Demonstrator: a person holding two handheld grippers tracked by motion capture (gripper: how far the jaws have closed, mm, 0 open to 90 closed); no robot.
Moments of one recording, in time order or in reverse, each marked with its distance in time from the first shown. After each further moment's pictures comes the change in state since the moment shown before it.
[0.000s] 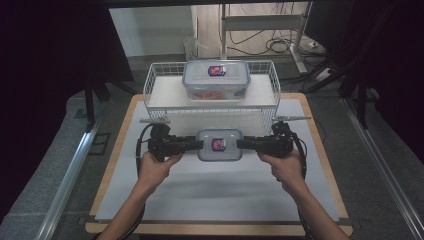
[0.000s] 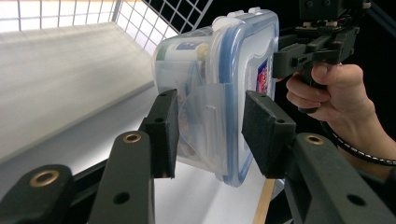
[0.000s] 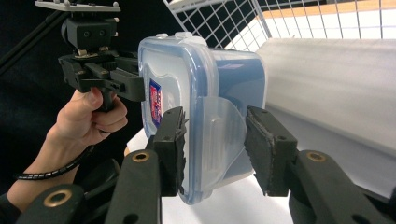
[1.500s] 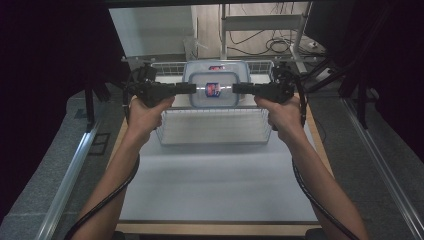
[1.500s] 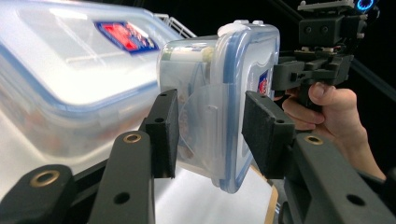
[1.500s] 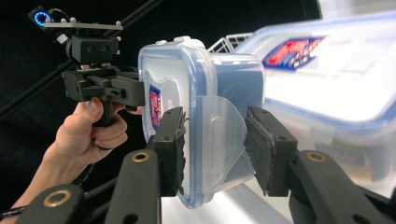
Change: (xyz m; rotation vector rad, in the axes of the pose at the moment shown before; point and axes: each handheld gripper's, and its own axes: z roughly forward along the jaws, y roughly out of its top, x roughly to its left) left arm 0.002 0.133 -0.039 -0.110 0.003 0.006; right arm 0.026 0.133 -0.005 -0.113 -0.012 -0.060
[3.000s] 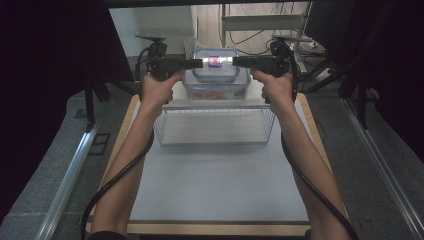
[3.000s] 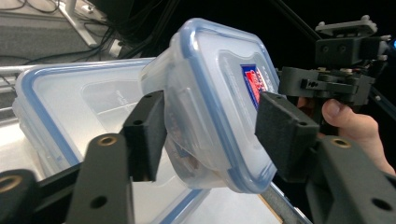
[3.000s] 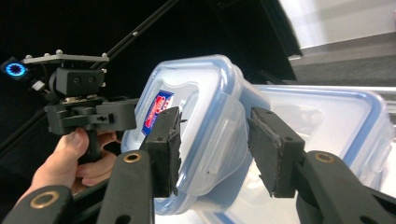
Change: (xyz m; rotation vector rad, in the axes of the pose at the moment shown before) left arm 0.038 0.048 0.037 -0.021 0.087 -0.109; right arm -0.047 0.049 0.027 -0.082 -0.065 0.107
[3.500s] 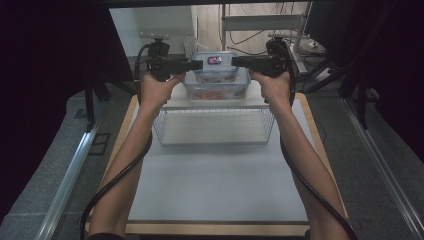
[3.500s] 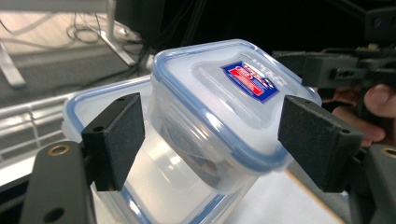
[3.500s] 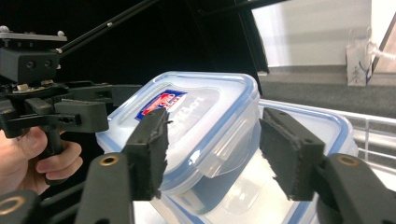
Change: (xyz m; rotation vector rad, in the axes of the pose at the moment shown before) left arm -0.017 -0.003 -0.005 -0.020 0.159 0.209; right arm 0.013 -0.001 0.001 -0.023 -0.120 -0.170
